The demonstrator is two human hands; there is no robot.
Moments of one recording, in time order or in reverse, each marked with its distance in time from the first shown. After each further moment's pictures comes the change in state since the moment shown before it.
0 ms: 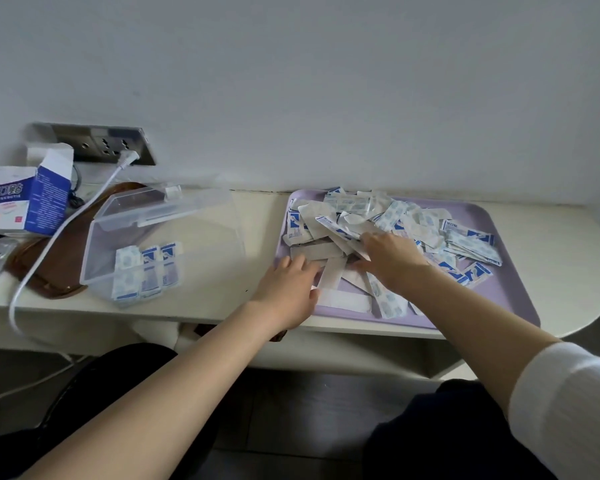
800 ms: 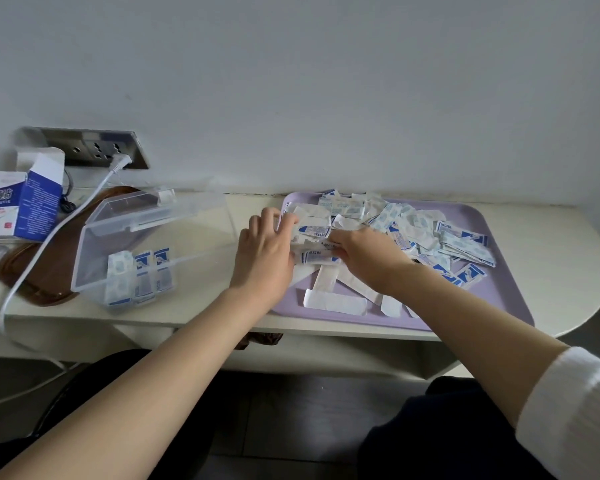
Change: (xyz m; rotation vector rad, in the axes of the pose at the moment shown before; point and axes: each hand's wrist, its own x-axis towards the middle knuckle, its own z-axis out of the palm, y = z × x) left_hand 0.009 -0.013 -0.027 -0.028 0.511 -0.090; right_hand -0.004 -0.021 -0.010 0.142 0.168 -0.209
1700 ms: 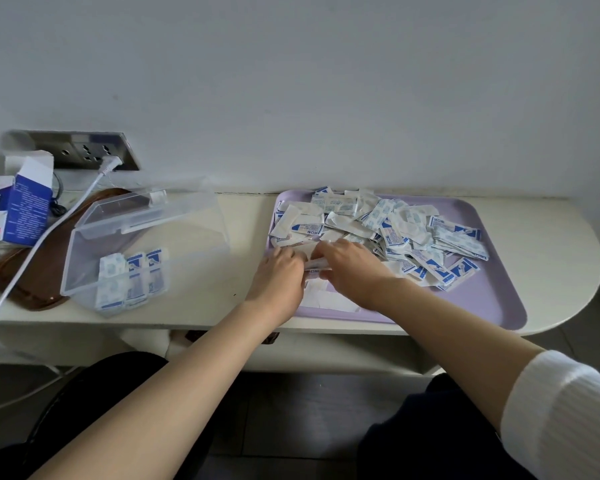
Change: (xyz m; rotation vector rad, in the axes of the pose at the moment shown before) left_hand -0.010 0.015 0.030 -0.004 -0.320 0.048; right_hand -0.010 -0.011 0.016 0.003 -0.070 -0.026
